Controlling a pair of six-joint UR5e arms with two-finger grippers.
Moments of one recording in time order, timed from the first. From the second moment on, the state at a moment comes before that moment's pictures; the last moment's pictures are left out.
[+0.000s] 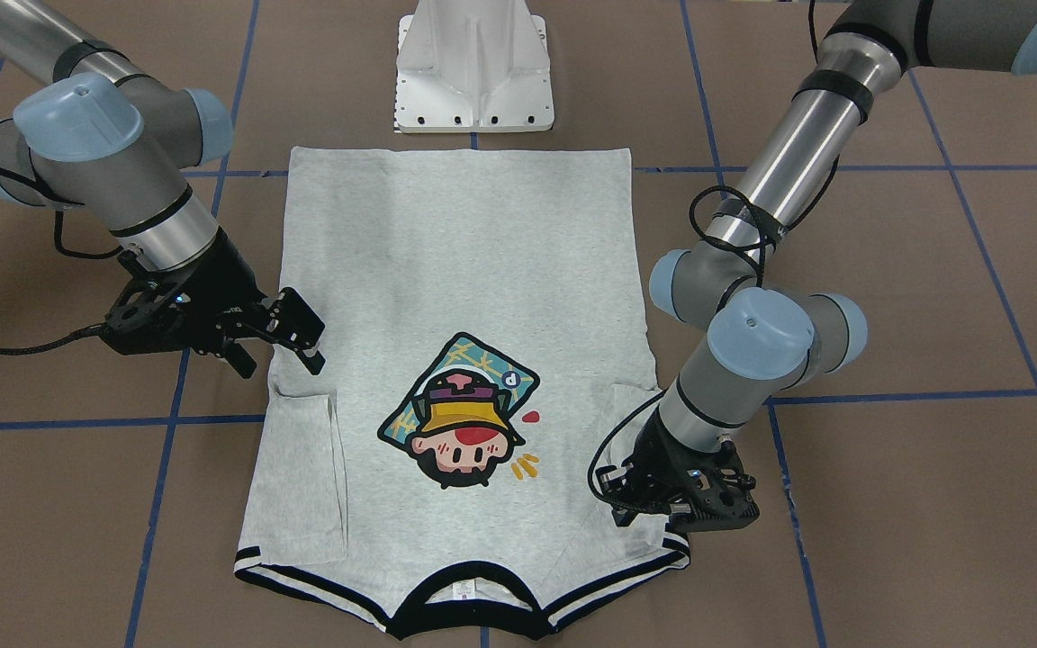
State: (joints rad) left arm -0.85 -2.50 -0.80 -2.51 -1.94 -1.23; right arm 0.81 -1.12 1.65 -0.99 1.91 1.36
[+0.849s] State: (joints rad) left arm -0.84 -2.26 -1.21 -2.58 -2.00 -1.39; right arm 0.76 -1.12 1.66 -1.06 1.88 1.41
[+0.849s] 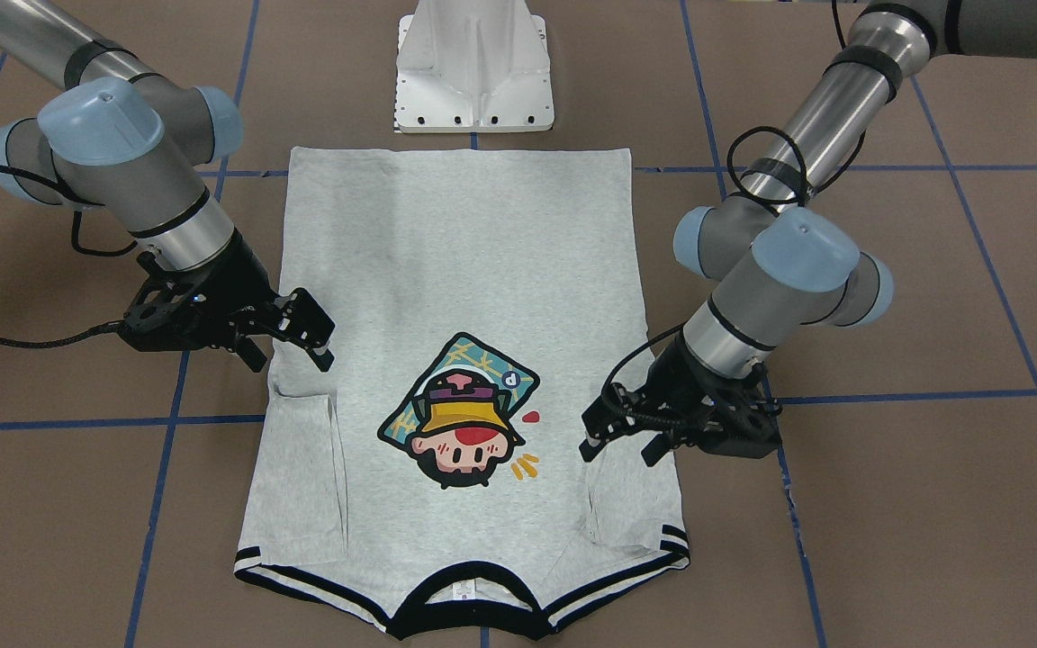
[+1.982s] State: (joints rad) left arm -0.69 -1.95 -1.76 -2.39 -2.05 -1.51; right arm 0.28 -1.39 2.22 -1.61 1.62 1.97
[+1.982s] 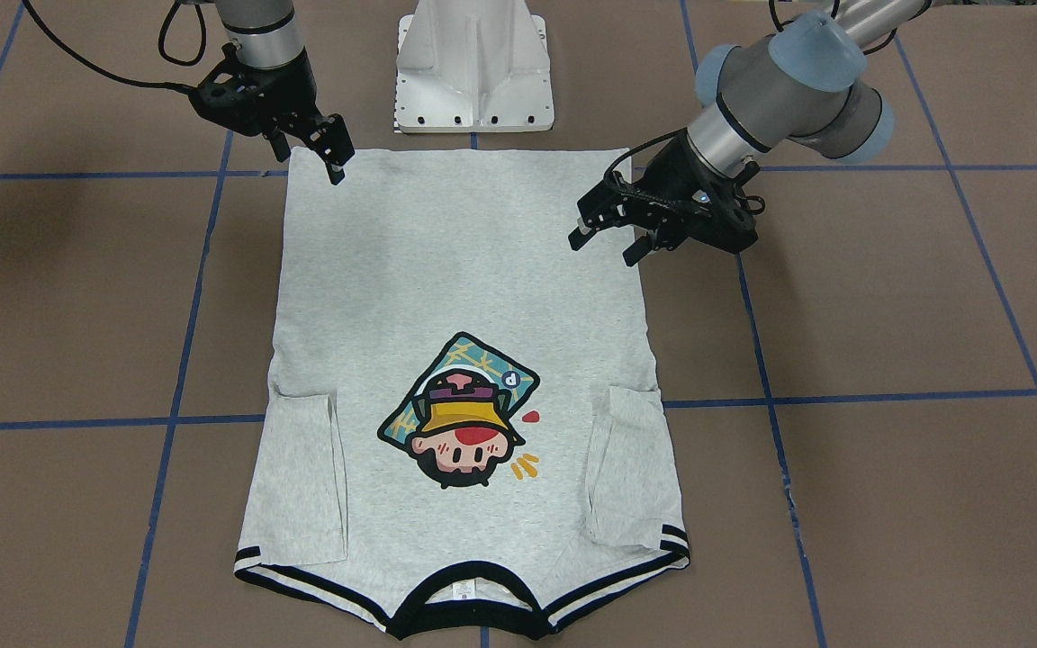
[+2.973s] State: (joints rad) left arm -0.68 -1.90 -1.79 -2.39 -2.04 -1.52; right arm 0.09 -1.46 2.19 -1.61 1.47 2.24
